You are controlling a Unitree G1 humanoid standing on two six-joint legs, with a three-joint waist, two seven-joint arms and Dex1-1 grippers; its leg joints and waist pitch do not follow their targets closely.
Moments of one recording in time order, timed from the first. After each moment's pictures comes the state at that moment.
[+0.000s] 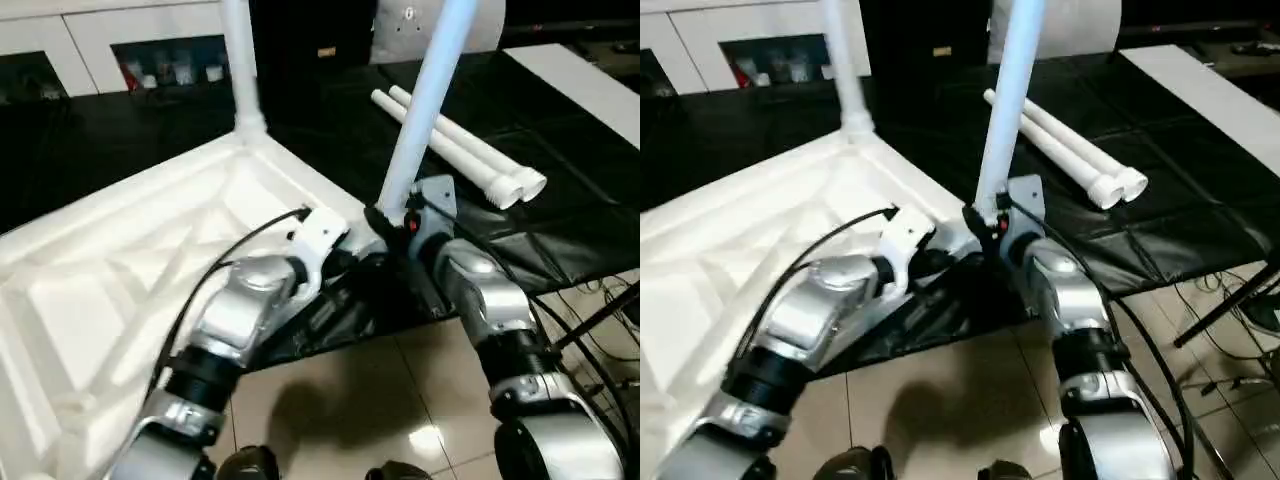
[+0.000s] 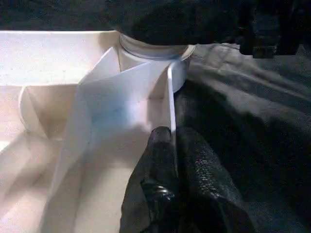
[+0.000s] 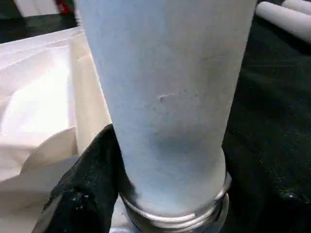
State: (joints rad) left arm -0.54 0.06 -0.24 0.26 0.06 0.55 -0.57; right arm -0.65 -0.09 -0.04 0.63 0.15 0.23 0.34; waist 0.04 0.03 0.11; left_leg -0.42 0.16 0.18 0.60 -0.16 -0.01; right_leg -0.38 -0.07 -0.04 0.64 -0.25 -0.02
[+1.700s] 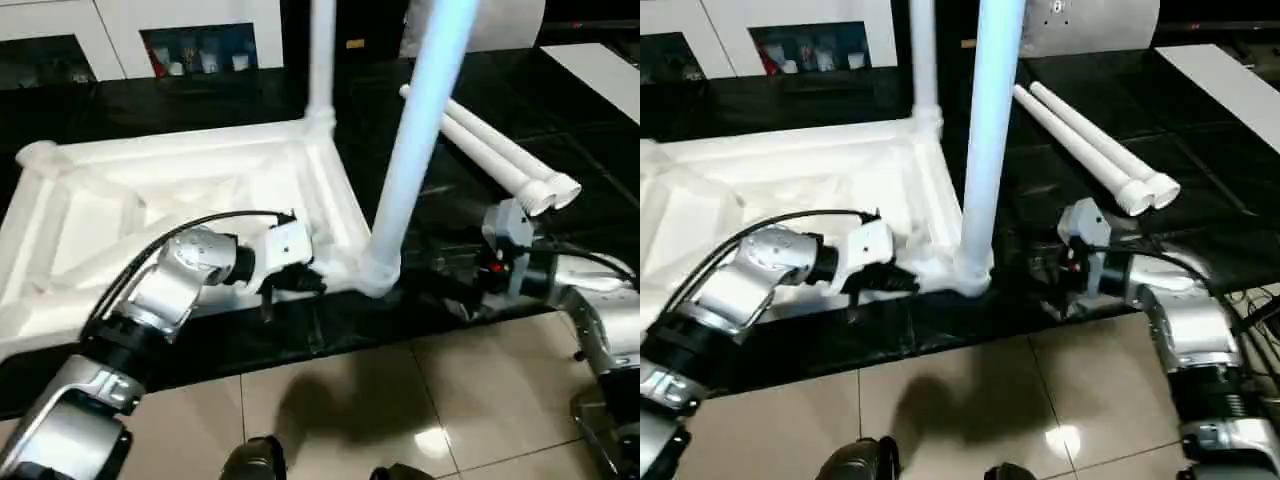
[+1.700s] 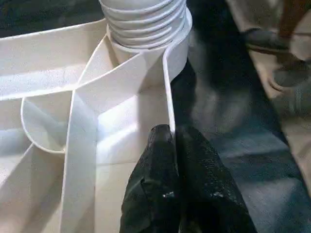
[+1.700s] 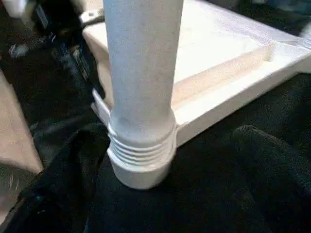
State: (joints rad) left arm -0.63 0.47 -0.40 0.36 0.03 0.13 -1.21; right arm -0.42 -0.58 0.03 0.32 0.26 0.07 1.21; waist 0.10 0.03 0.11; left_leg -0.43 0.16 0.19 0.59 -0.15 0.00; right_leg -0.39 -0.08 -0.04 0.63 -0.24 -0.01
